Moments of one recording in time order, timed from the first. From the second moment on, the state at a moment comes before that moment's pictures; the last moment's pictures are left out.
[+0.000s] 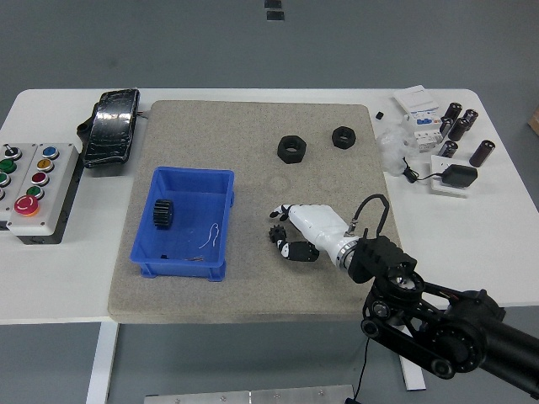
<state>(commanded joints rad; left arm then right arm) 0.00 0.16 -1.57 -0.18 1.17 0.01 0.30 0.48 -0.24 0.53 1.34 -1.95 -0.12 -0.38</state>
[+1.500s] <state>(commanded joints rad) 0.00 0.16 -1.58 -0.18 1.16 0.01 0.29 0.52 -0.25 0.51 1.35 -1.91 -0.06 -0.34</state>
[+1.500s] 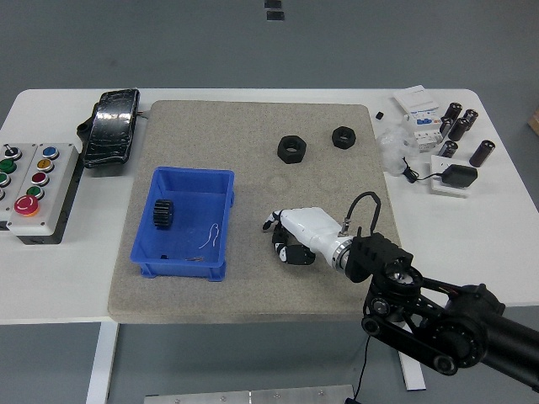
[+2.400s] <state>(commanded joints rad) 0.00 0.16 -1.59 -0.18 1.17 0.01 0.30 0.49 -0.27 0.69 1.42 -2.03 -0.08 -0.42</state>
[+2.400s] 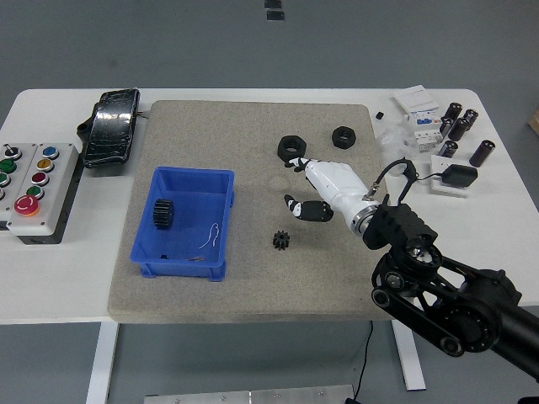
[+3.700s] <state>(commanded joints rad) 0.00 0.16 -1.59 -0.18 1.17 0.01 0.29 0.53 -0.27 0.47 1.35 -1.90 -0.09 -0.38</state>
